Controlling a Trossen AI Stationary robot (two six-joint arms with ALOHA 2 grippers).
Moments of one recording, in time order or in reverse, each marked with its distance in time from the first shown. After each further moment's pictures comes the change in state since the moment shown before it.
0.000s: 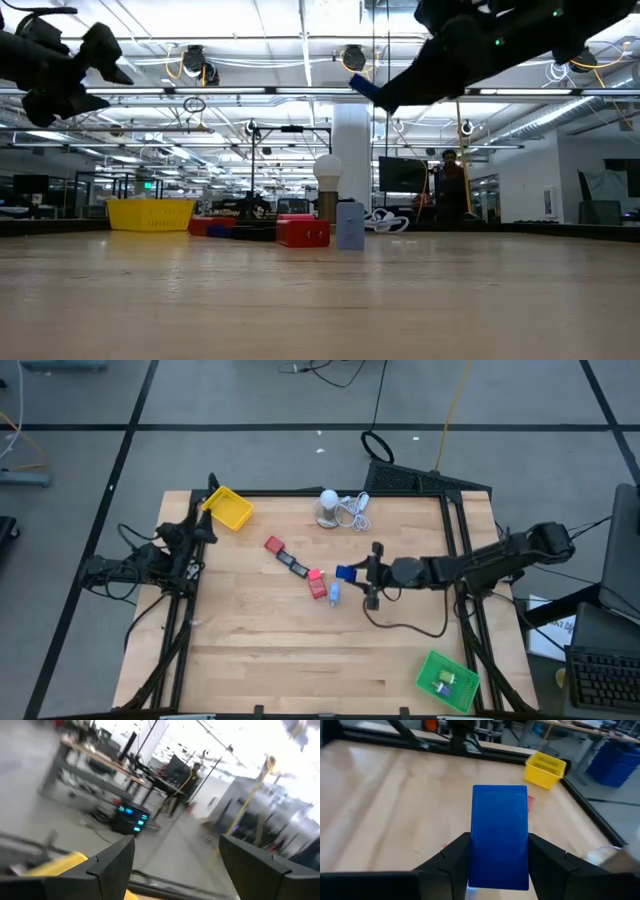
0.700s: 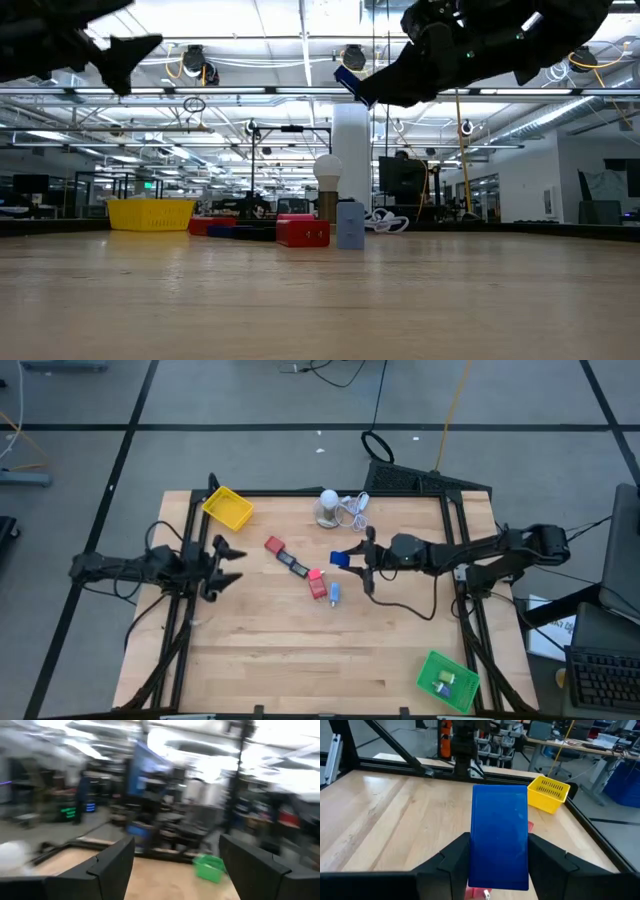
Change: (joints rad) left arm -0.006 0.146 0.000 -0.063 1.285 -0.019; right arm -0.192 0.044 0.000 0.183 -0.289 -0.050
